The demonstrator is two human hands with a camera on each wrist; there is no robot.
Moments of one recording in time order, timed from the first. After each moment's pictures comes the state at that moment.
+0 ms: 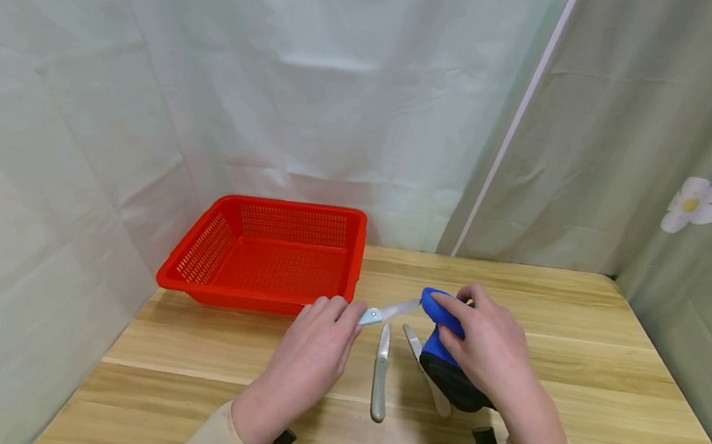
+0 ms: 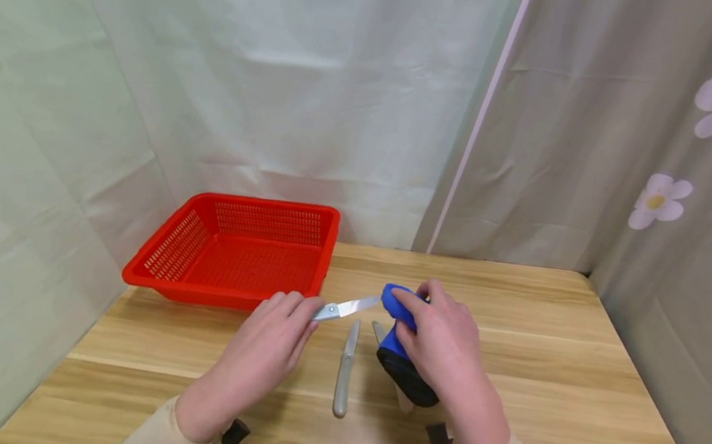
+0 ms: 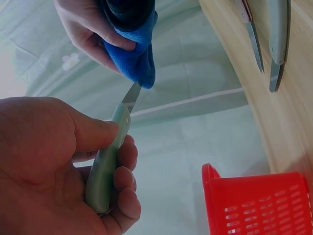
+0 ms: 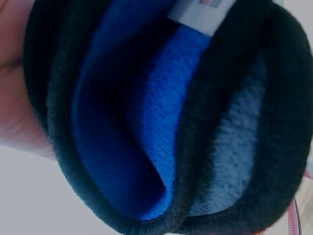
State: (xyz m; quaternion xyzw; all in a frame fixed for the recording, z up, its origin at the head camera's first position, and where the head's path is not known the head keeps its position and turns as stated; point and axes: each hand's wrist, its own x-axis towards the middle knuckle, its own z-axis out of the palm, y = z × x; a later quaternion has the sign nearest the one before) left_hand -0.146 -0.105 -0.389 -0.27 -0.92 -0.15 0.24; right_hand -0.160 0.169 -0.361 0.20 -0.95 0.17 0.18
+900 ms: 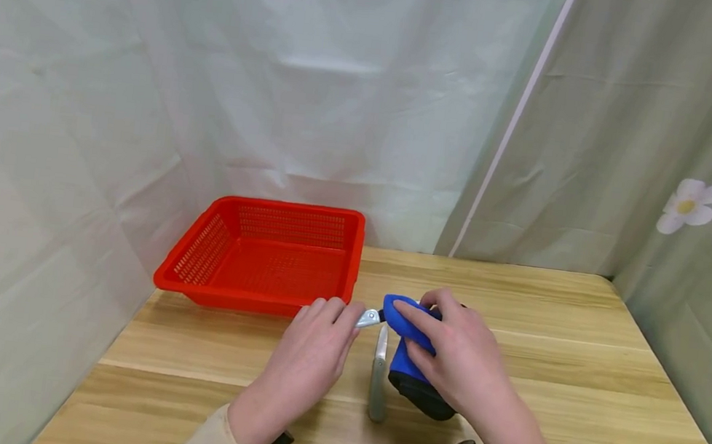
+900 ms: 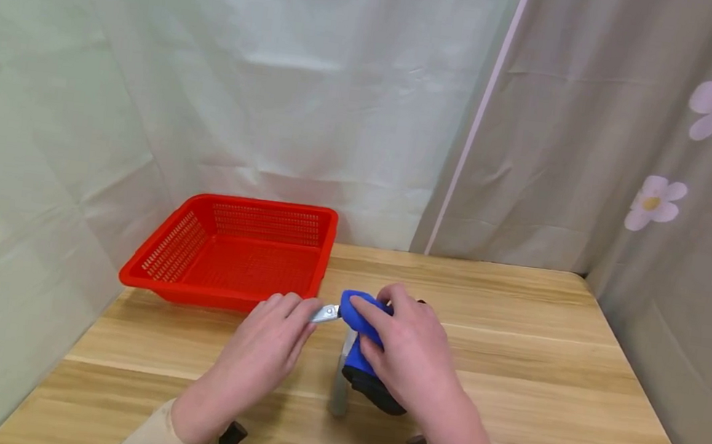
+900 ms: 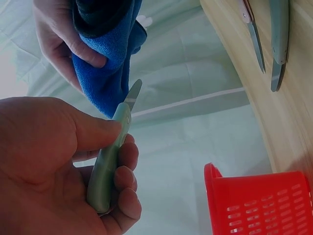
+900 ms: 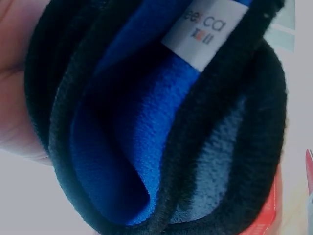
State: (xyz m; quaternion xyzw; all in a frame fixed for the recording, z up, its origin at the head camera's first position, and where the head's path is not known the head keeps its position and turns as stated) left_hand -0.144 -0.104 -0.388 -0.26 -0.93 -0.15 0.22; right_hand -0.141 0.136 -0.356 0.28 -0.92 0.14 0.22
